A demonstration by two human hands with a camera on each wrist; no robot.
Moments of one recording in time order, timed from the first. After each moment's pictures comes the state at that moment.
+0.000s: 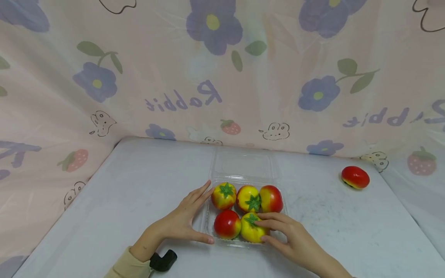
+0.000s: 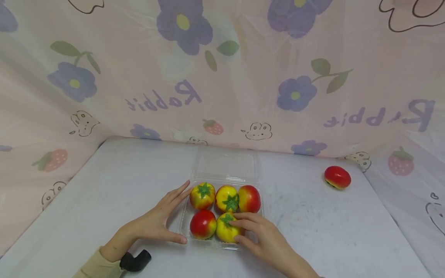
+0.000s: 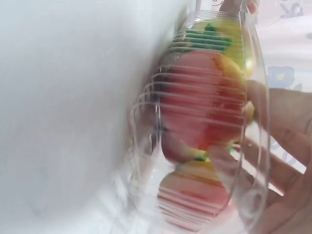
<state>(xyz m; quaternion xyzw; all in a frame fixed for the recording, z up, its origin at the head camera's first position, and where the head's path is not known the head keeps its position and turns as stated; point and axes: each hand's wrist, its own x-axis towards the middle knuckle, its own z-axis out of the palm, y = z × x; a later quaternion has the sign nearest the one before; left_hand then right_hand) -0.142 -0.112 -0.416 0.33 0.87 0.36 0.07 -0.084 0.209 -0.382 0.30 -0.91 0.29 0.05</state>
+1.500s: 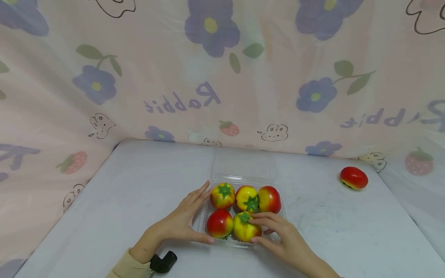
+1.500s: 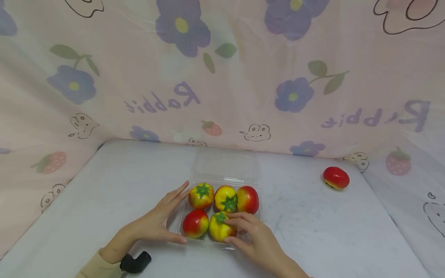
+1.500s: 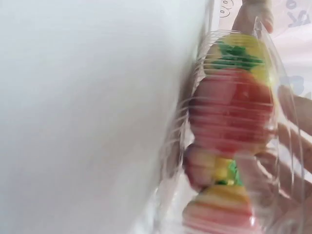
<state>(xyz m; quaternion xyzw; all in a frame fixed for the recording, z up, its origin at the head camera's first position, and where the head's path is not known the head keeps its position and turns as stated) -0.141 -0.109 -0.414 0.32 0.87 0.36 0.07 -0.085 0.196 -0.399 0.30 -0.87 0.39 0.09</state>
